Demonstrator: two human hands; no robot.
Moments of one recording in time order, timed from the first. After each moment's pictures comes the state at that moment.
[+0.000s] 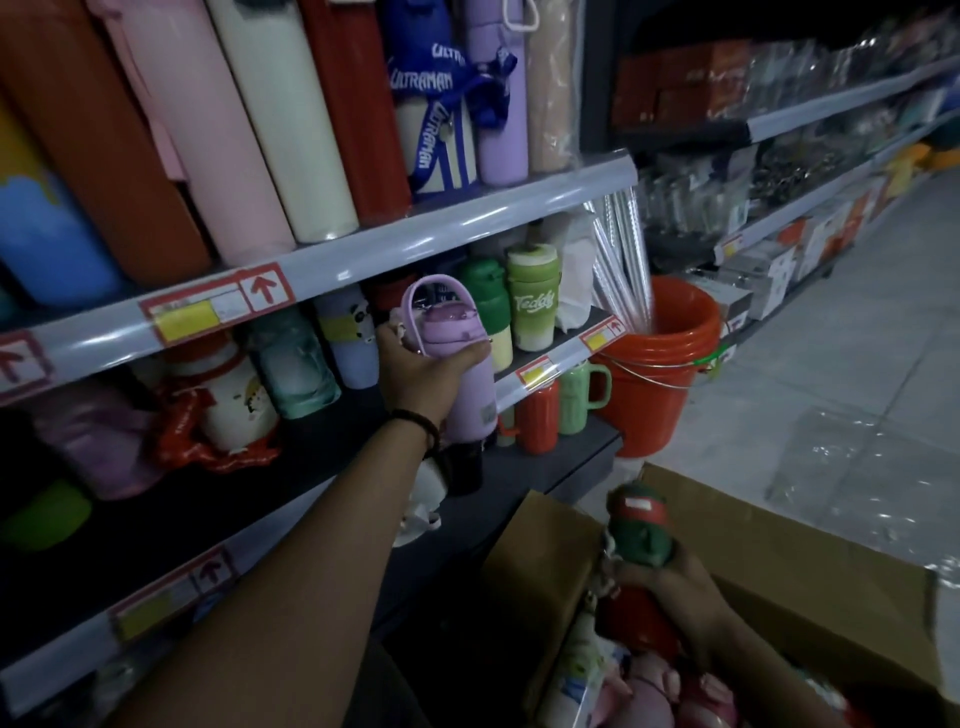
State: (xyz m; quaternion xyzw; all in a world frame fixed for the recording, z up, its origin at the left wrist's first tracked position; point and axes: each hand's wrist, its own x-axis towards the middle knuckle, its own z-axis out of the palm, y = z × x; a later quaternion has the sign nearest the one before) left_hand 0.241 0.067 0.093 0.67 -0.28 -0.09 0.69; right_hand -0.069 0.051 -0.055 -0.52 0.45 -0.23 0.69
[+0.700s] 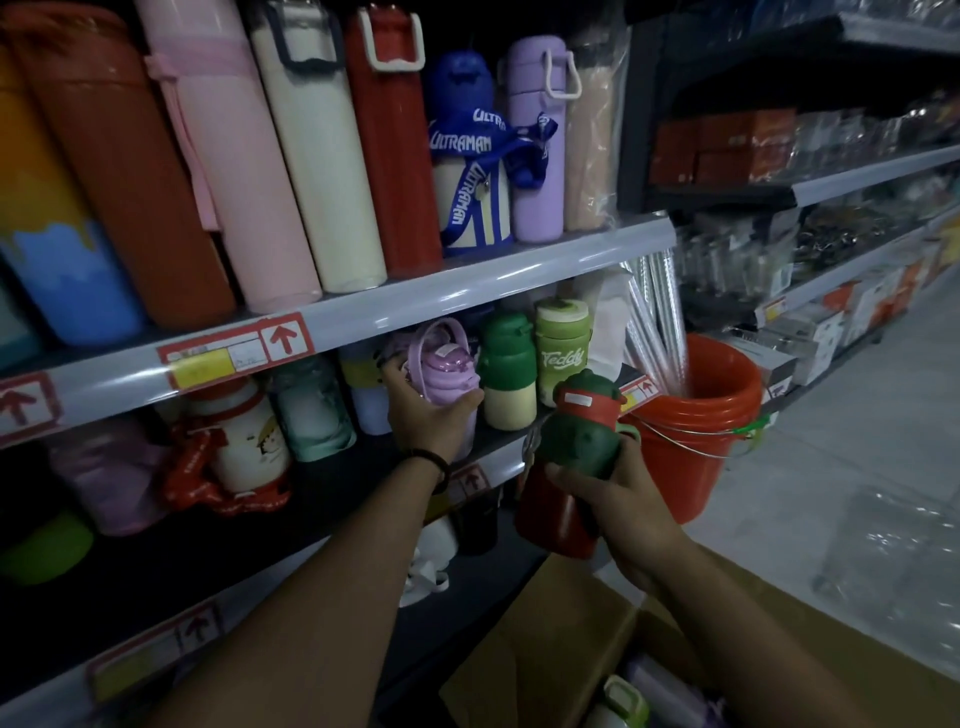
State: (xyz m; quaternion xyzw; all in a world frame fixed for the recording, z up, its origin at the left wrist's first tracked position) left_hand 0.277 0.036 0.079 0.67 -0.27 0.00 0.69; right_hand 0.052 -0.008 0.054 -0.56 0.31 -0.36 0.68
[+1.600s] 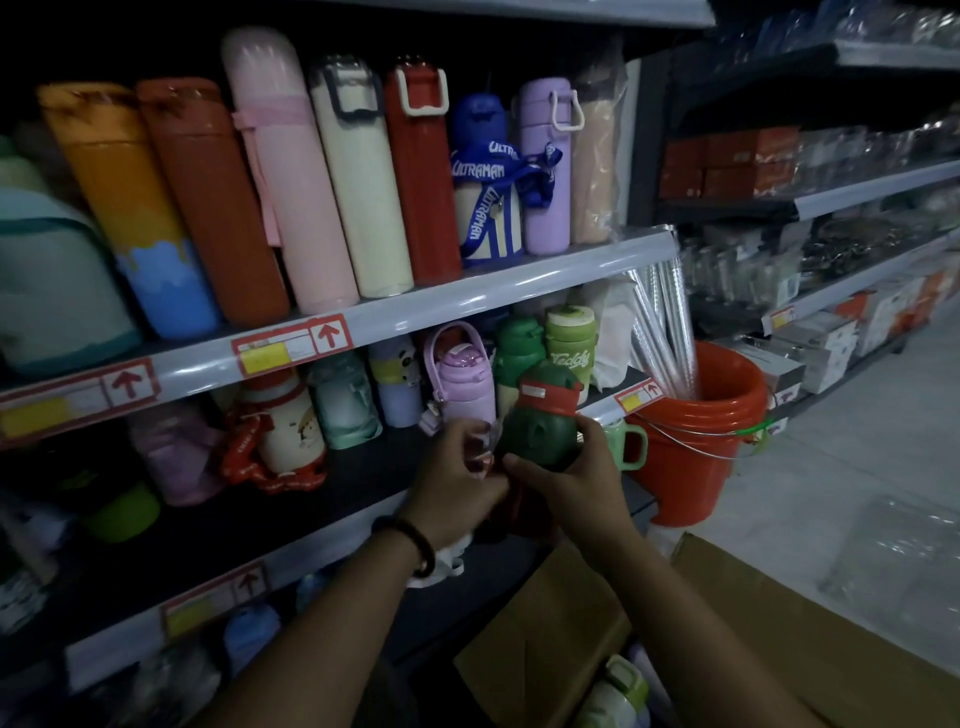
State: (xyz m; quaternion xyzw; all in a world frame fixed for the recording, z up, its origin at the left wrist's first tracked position) left_hand 0.199 0.142 0.093 0.70 -0.41 -0.22 0.55; right_hand 0.067 0.041 0.072 -0.66 0.30 -0.42 0.54
